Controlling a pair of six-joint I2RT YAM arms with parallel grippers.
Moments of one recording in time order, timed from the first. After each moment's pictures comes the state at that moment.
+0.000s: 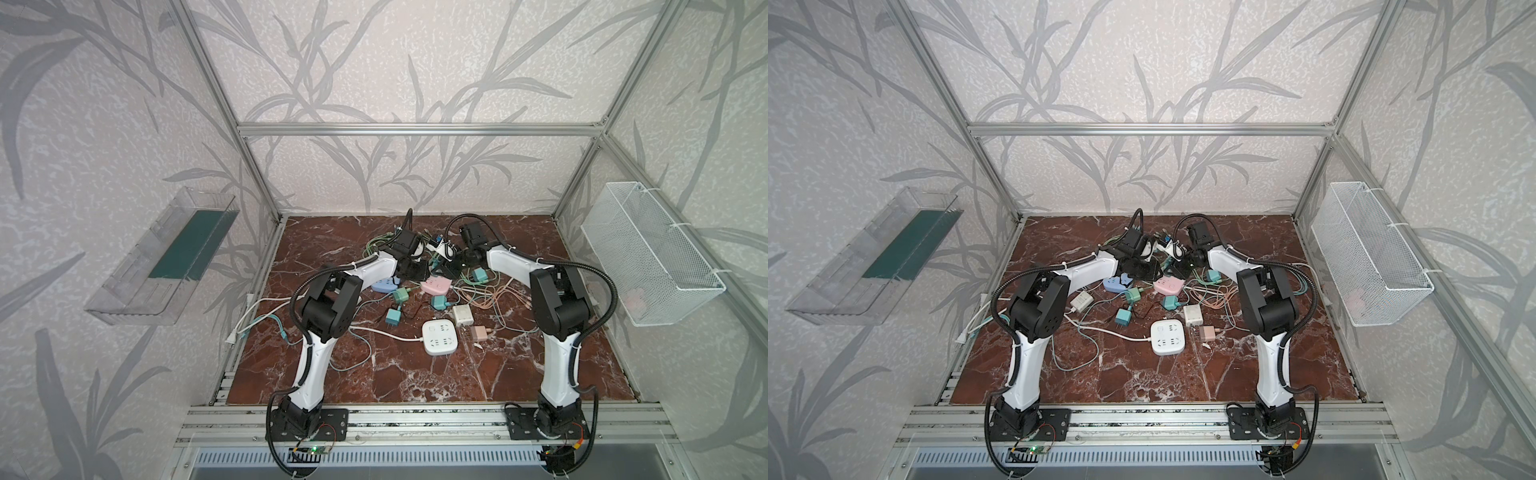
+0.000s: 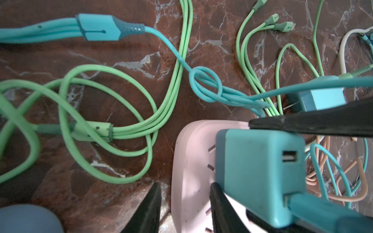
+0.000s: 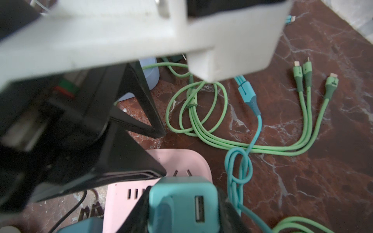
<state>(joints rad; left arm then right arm) -0.54 2.17 1.59 -0.40 0.23 -0.34 0.35 2.07 1.48 -0.36 -0.53 -0.55</state>
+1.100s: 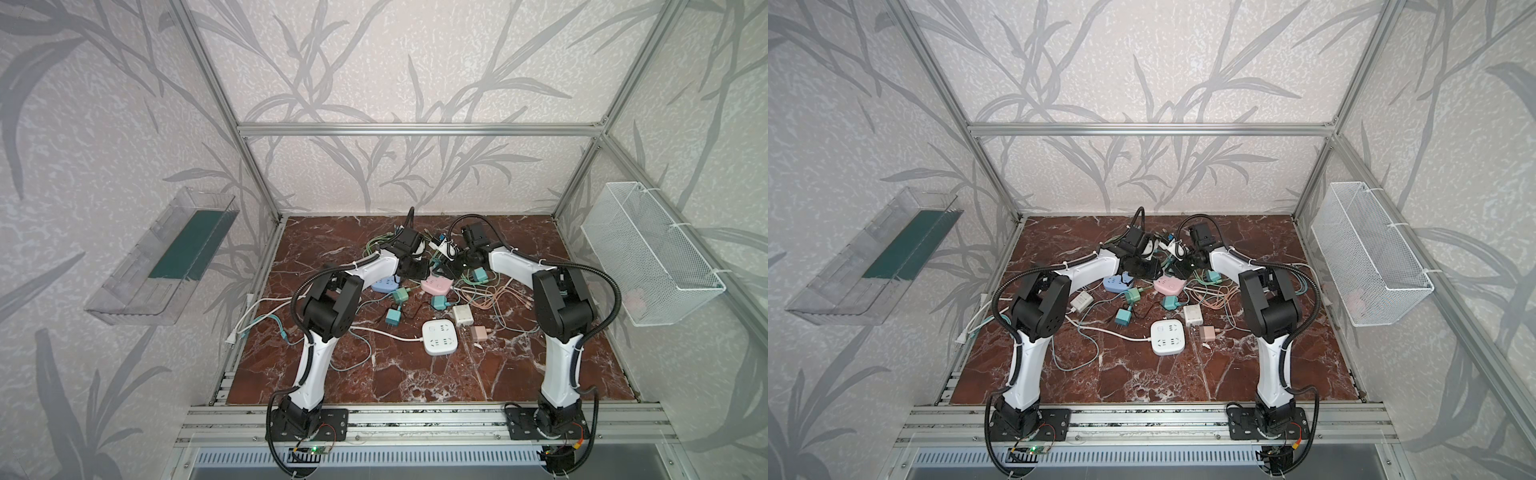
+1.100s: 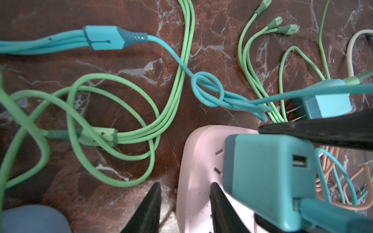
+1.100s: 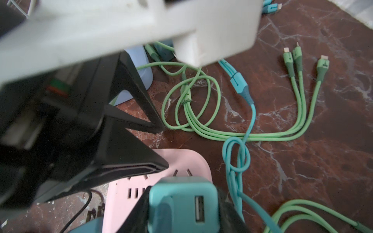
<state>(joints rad) -0.55 2.19 1.63 -0.44 0.19 -0.32 0.34 2.04 1.44 -0.34 -0.51 -0.45</state>
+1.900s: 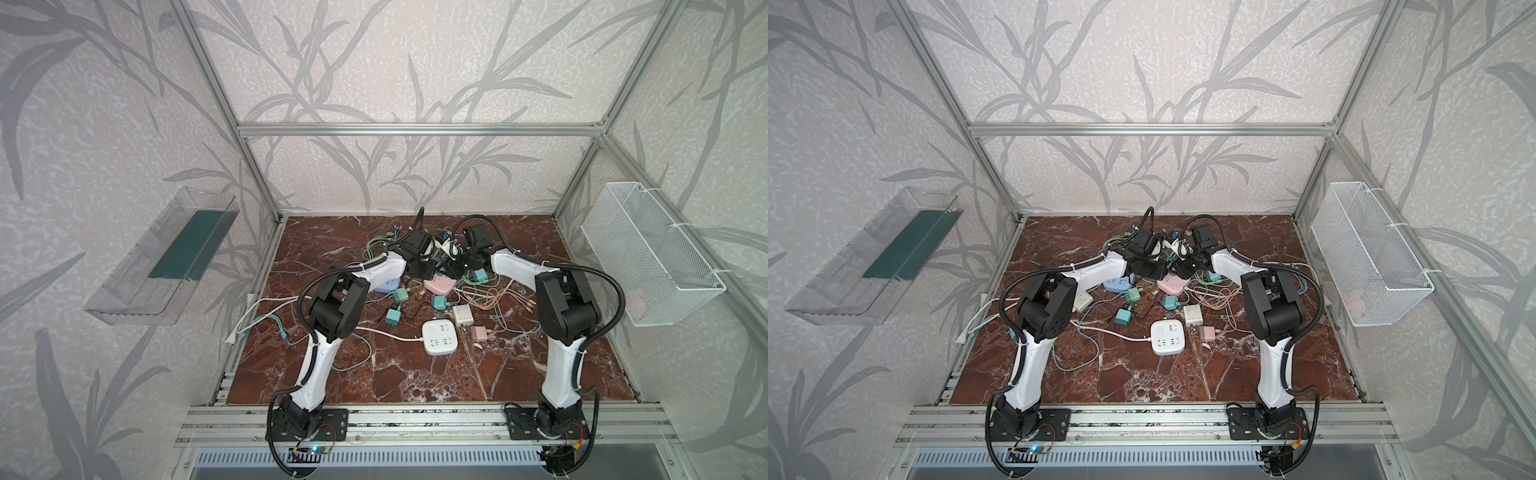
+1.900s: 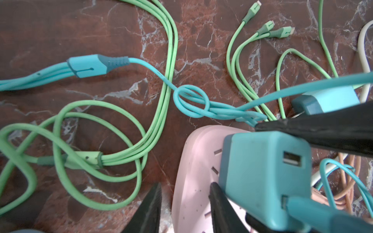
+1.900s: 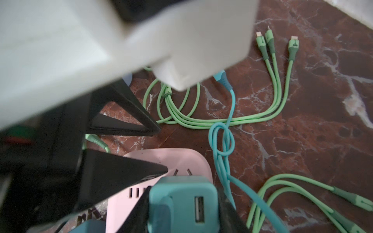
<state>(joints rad) -0.60 2.22 1.67 -0.42 0.11 -0.28 0.36 2.01 1.39 -0.28 -0.40 -0.39</state>
